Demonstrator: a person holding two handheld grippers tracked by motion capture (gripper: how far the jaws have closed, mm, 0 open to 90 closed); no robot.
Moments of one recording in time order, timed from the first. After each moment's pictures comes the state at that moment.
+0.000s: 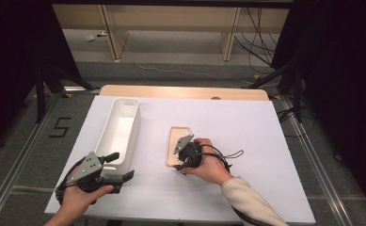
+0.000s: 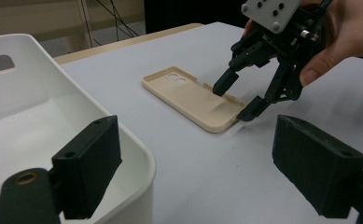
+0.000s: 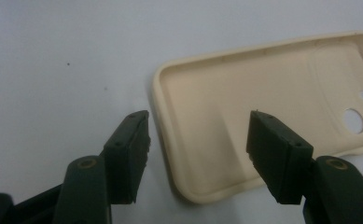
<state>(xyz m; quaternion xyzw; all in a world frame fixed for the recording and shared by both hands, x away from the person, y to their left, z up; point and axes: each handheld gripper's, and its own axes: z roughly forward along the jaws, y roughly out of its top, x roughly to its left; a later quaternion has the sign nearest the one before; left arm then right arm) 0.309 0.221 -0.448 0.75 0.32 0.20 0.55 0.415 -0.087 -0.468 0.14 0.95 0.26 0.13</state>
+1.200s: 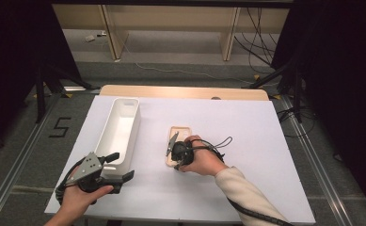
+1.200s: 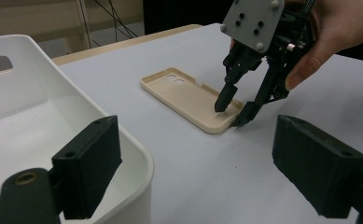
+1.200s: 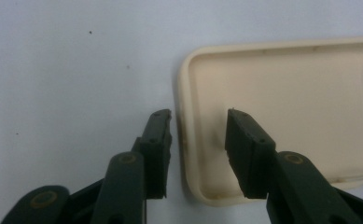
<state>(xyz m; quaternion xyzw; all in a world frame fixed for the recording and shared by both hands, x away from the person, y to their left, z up) 0.308 0.221 -0.448 0.74 0.32 0.19 0.55 0.425 -0.062 -0.462 0.08 0.98 0.16 0.07</state>
